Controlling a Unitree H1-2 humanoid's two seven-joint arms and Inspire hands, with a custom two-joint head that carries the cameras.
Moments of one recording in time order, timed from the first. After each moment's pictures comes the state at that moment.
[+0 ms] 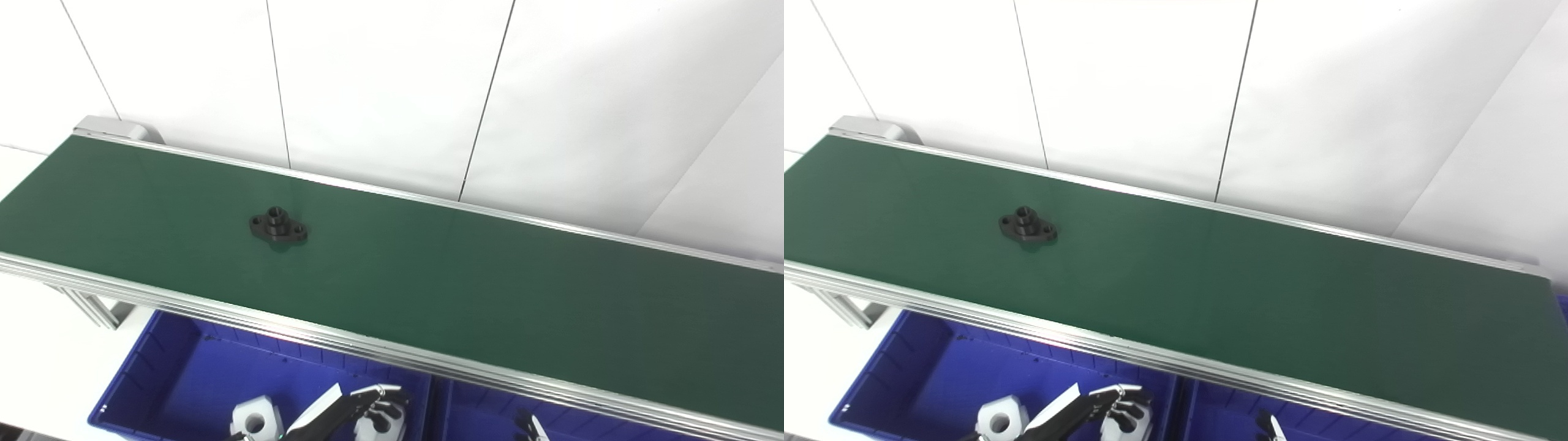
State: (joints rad) left arm 0.18 0.26 -0.49 0.29 0.14 -0.44 -0.06; right arm 0.38 -0.24 0.23 0.14 -0.37 -0.40 -0.01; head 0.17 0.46
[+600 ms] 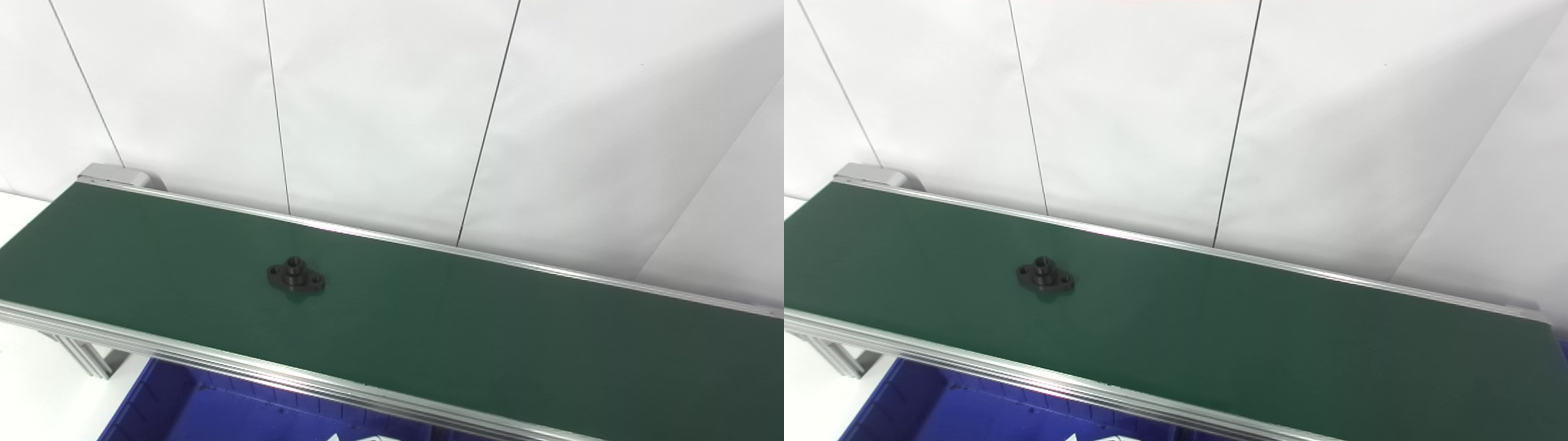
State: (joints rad) left arm 0.15 0.27 -0.54 0.33 0.14 -0.44 0.00; right arm 0.37 -0.28 0.31 -0.02 -0.35 -0.42 -0.29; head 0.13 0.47
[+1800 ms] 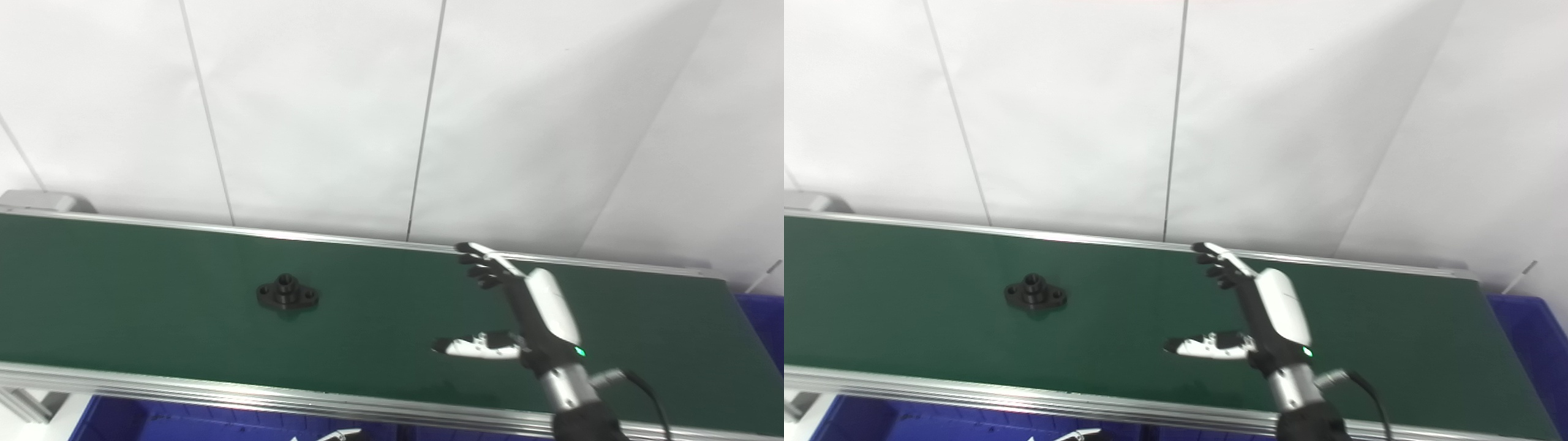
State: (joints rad) left arm 0.14 0.30 -0.56 0.29 0.12 -0.44 0.03; right arm -0.13 -0.14 0.21 -0.21 -0.56 0.06 0.09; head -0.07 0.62
